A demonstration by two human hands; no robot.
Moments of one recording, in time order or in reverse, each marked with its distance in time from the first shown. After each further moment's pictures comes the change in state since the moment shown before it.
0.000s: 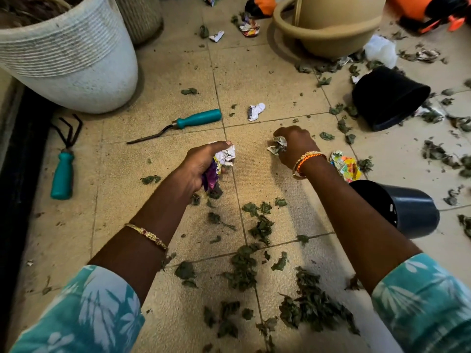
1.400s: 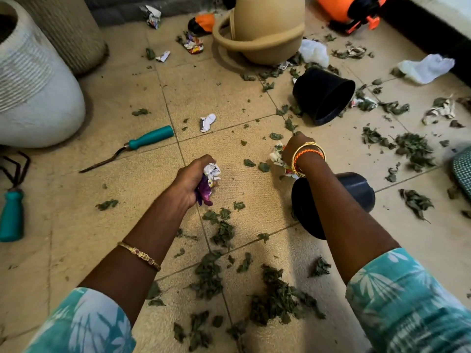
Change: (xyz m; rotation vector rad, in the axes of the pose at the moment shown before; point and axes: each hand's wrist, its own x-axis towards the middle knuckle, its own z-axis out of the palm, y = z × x) left_hand -0.004 -0.019 0.071 0.062 -0.019 -0.068; right_hand -0.032 0.075 -0.051 0.211 -0.081 0.566
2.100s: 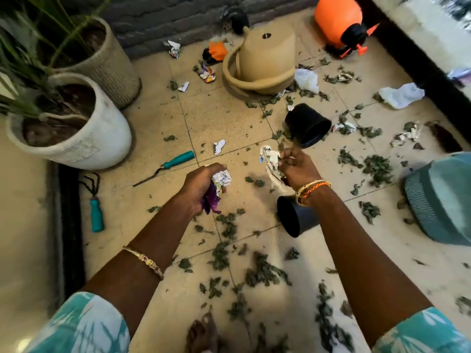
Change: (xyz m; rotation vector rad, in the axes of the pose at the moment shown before) left_hand -0.172 0.119 0.034 0.047 0.070 -0.074; right_hand -0.123 -0.039 -0.136 0.835 -0.155 -0.061
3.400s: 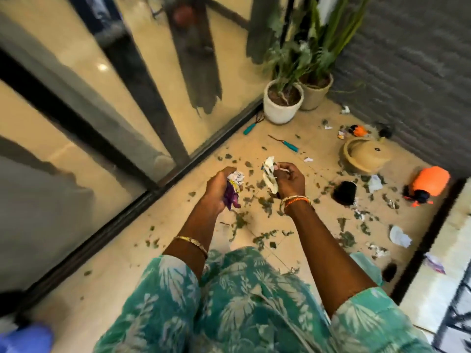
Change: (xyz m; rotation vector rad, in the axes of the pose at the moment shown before) left_hand -0.688 -0.066 0.078 -1.065 0.540 0.085; right_hand -0.514 -0.281 -0.183 -0.295 -0.703 -0.238
